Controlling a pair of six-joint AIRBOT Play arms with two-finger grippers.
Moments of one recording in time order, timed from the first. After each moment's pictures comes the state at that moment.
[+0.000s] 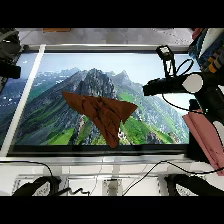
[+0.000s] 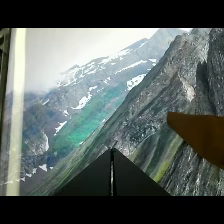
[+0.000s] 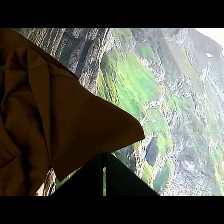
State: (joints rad) left arm 0.11 -1.09 1.58 1.61 -1.09 -1.16; right arm 0.26 -1.19 1.37 -1.36 1.05 1.40
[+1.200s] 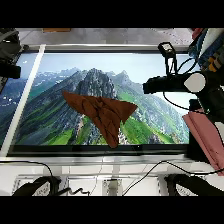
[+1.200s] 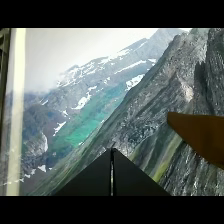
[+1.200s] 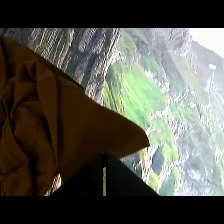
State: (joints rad) left arm 0.11 -1.09 1.58 1.61 -1.09 -1.16; right arm 0.26 -1.18 1.38 -1.34 1.05 1.40
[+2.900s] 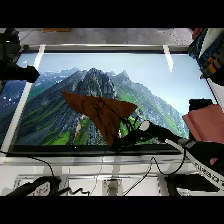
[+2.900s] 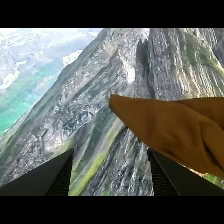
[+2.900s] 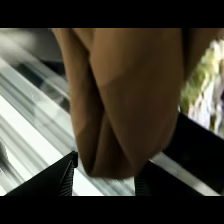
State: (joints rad) left arm 0.11 -1.21 1.58 1.43 -1.15 -1.21; right arm 0.55 -1.47 0.71 -0.57 0.87 1.22
